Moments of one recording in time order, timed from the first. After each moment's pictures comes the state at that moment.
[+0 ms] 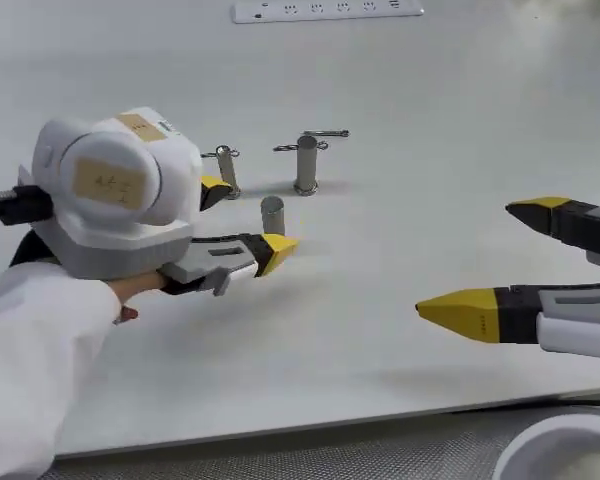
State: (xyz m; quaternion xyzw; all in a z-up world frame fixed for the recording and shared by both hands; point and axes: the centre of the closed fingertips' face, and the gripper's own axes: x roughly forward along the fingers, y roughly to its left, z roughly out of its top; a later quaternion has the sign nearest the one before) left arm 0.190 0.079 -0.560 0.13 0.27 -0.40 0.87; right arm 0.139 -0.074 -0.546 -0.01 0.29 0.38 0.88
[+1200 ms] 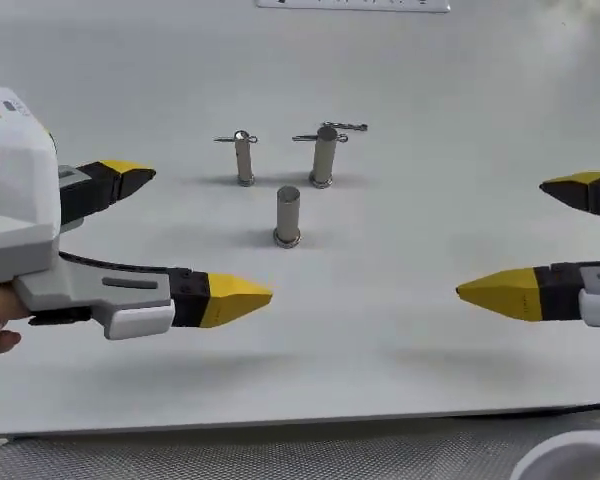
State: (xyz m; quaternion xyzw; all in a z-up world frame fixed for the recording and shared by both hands) left arm 0.157 0.119 -0.539 0.05 0.27 -0.42 0.87; right arm 0.163 -0.089 -0.537 -0.10 0.32 0.41 0.85
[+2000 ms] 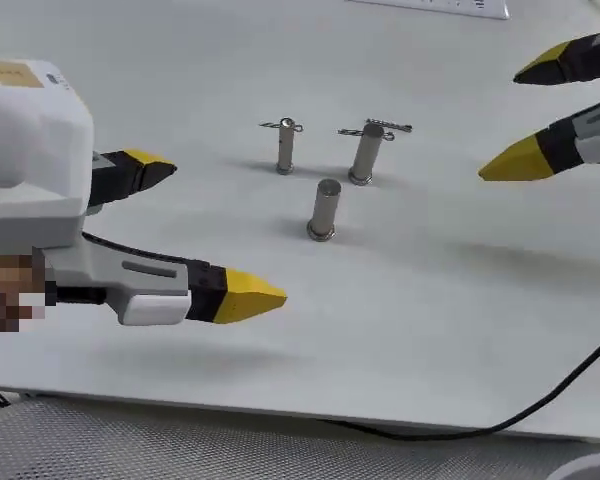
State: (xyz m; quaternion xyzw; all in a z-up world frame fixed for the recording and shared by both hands) left arm 0.148 0.132 -0.544 0.04 0.29 -0.39 0.87; right arm 0.278 -0.052 -0.540 -0.30 0.34 0.52 0.72
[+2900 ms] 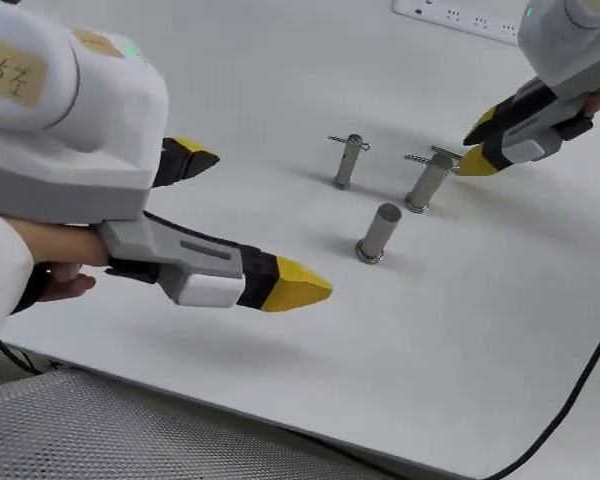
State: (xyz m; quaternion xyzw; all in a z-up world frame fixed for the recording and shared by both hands) left arm 0.157 0.145 -0.541 0.00 0.30 -0.35 0.89; right arm 0.322 0.003 -0.601 -0.38 0.40 0.55 0.63
